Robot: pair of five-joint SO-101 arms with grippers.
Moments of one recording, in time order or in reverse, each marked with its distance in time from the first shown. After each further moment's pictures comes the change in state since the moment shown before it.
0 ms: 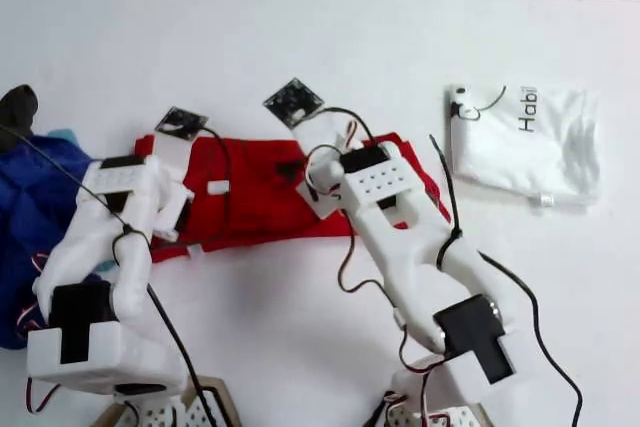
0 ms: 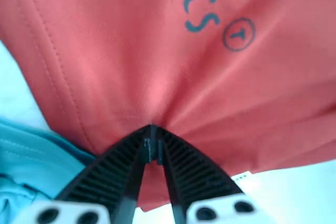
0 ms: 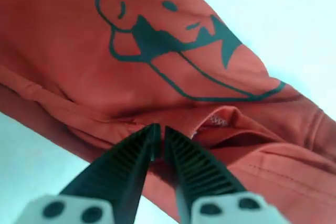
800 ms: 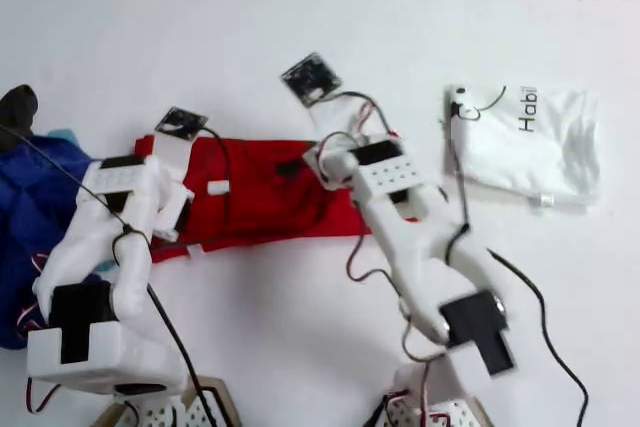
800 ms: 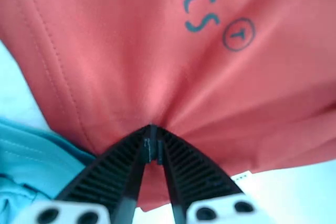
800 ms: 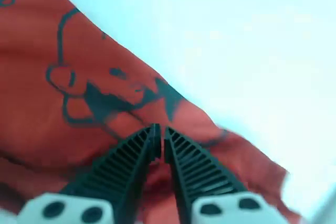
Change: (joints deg) left arm 0.0 0.0 0.0 0.0 0.0; right arm 4.7 -1.1 -0.2 -11.1 0.0
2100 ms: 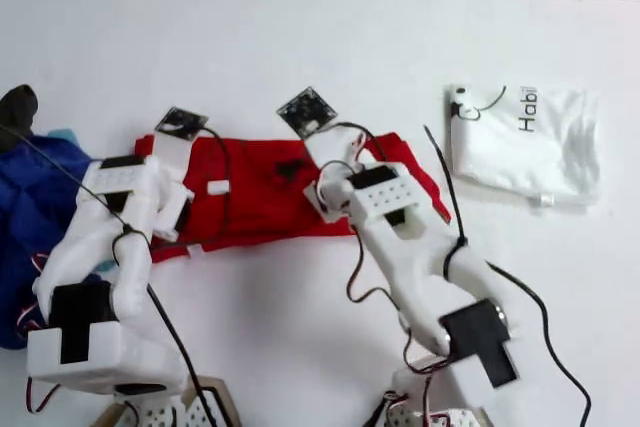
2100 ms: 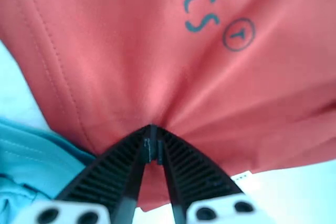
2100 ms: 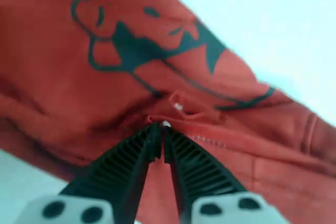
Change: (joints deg) left arm 0.0 0.0 0.0 0.0 0.0; right arm -3.1 0.4 9.1 -3.3 -0.5
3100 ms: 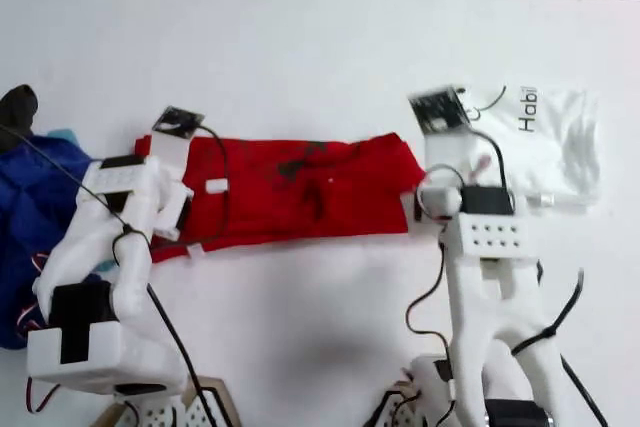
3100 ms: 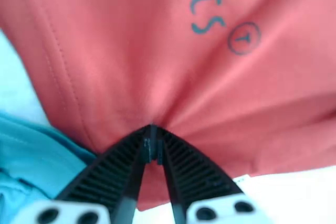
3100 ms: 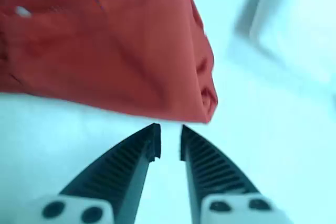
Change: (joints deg) left arm 0.0 0.0 -0.7 0.4 5.6; right arm 24.4 -29.2 12.7 24.8 -3.8
